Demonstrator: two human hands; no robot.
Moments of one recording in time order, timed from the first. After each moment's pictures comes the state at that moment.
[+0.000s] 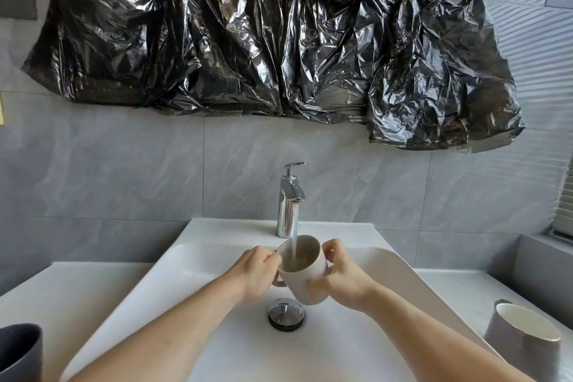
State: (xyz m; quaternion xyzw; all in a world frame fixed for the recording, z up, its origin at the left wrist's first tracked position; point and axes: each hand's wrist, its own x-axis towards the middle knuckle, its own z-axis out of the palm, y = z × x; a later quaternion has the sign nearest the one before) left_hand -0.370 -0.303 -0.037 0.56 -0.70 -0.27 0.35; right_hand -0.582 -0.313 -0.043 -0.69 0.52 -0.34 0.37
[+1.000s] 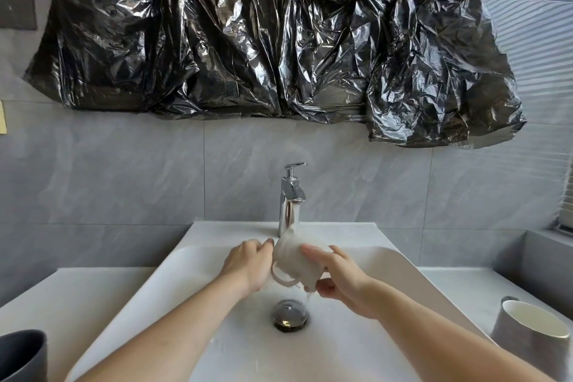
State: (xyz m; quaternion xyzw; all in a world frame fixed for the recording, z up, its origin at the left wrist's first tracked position) left_hand -0.367 -0.302 -0.025 0.67 -0.59 -0.22 0.40; right_hand -0.566 -0.304 -0.034 -0.57 0.47 -0.42 0.53
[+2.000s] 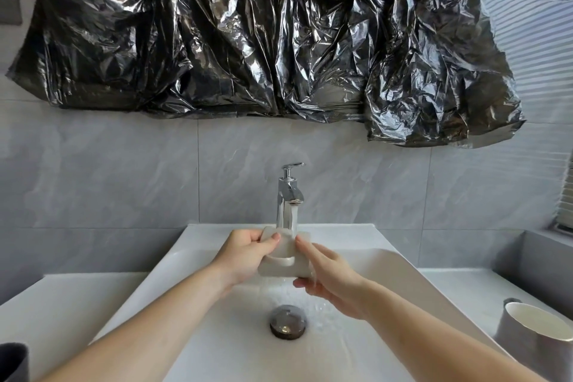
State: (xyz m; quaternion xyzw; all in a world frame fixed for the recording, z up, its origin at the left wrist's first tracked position) left_hand -0.357 -0.311 -0.015 0.47 -0.61 -0.38 0.50; right_hand -0.551 -0.312 -0.033 -0.57 0.43 -0.42 0.56
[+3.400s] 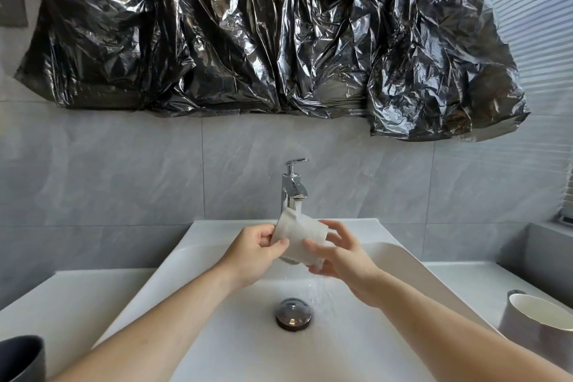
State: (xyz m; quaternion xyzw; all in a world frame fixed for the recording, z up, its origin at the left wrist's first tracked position) left_hand -0.357 -0.309 -0.023 0.43 -0.67 -0.35 0.50; right_hand -0.567 -0.314 -0.029 -0.56 0.36 -0.52 0.53
